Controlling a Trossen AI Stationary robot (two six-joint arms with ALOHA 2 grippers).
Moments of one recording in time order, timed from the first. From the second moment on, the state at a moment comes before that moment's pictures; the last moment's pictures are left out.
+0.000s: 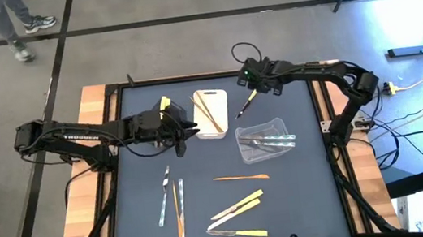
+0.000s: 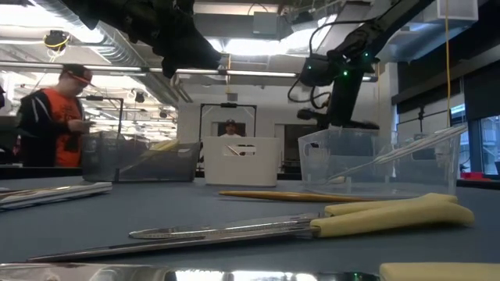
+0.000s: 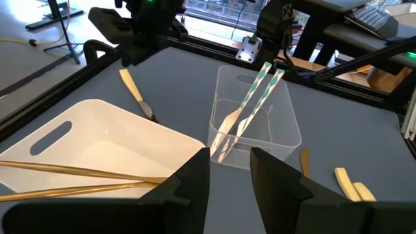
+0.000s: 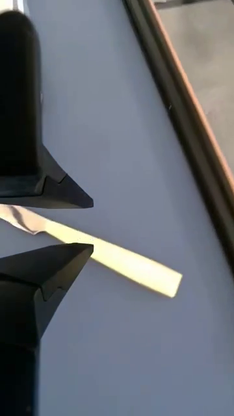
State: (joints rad) left arm 0.07 1.16 0.68 0.11 -0.14 -0.25; right arm -0.59 1.69 1.12 -0.59 0.26 1.25
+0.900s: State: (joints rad) left arm 0.07 1.16 0.68 0.08 -0.14 -0.25; right arm -0.59 1.80 1.12 -0.57 0.14 1.45
